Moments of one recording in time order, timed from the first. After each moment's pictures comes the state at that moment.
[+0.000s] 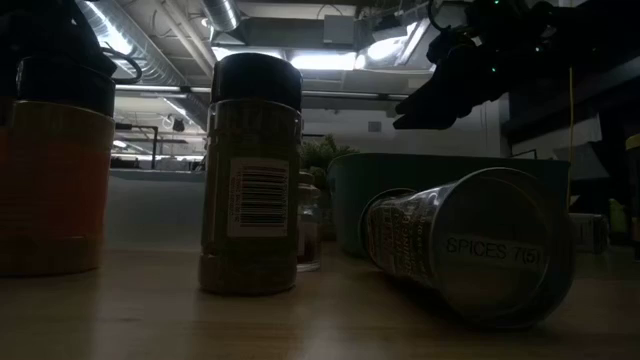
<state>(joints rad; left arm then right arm) -0.41 1.24 0.87 -1.25 0.02 -1.50 -0.28 1.15 0.56 0.23 -0.14 -0.03</state>
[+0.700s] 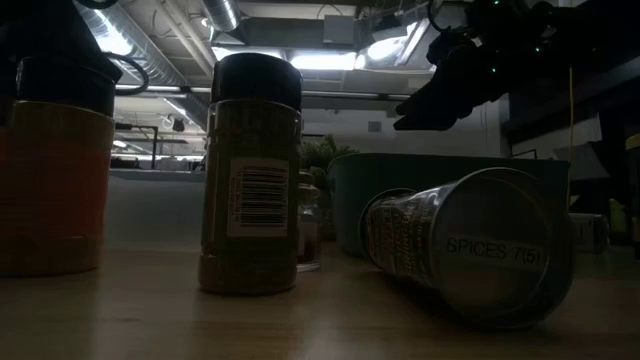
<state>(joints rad) -0.41 1.29 0.87 -1.22 0.01 -1.46 -0.28 1.15 0.56 0.22 -0.14 -0.03</state>
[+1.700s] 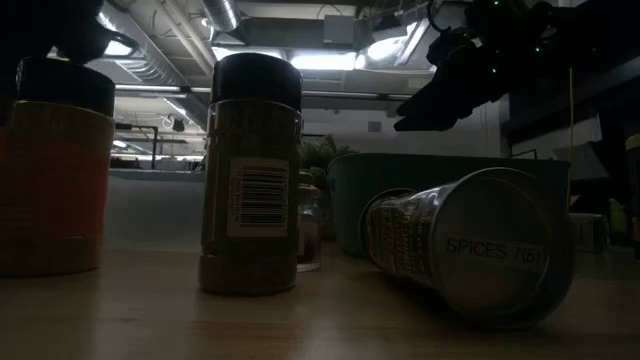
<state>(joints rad) -0.41 1.06 0.92 -1.25 0.03 -1.59 -0.28 1.15 0.56 0.21 -0.14 -0.03</state>
